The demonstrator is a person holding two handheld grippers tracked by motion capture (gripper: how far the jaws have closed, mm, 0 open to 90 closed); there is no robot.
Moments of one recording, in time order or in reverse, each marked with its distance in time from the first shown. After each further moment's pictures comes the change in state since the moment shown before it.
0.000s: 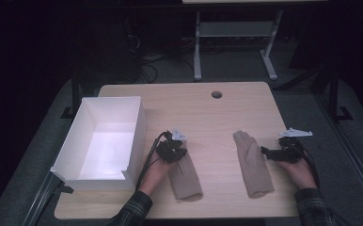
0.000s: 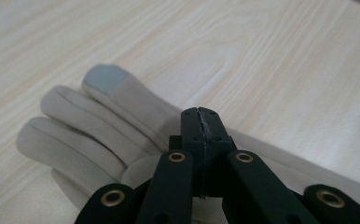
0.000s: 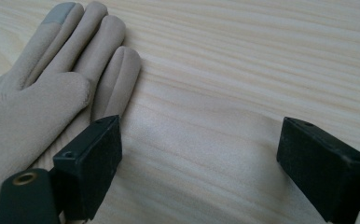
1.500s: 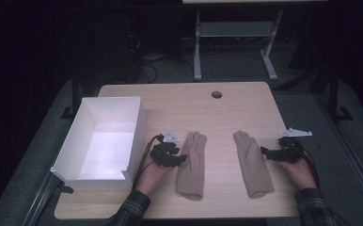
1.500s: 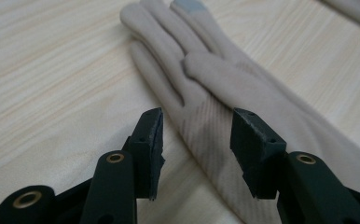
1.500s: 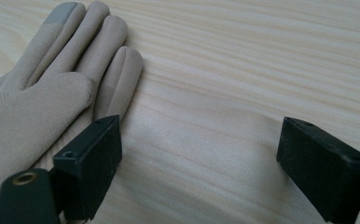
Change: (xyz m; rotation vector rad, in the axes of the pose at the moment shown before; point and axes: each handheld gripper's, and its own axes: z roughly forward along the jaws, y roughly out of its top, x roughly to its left) left arm 0.004 -0.018 -0.010 -0.055 -0.027 -0.074; right arm 0.001 0.000 0.000 -0.003 0.003 -0.001
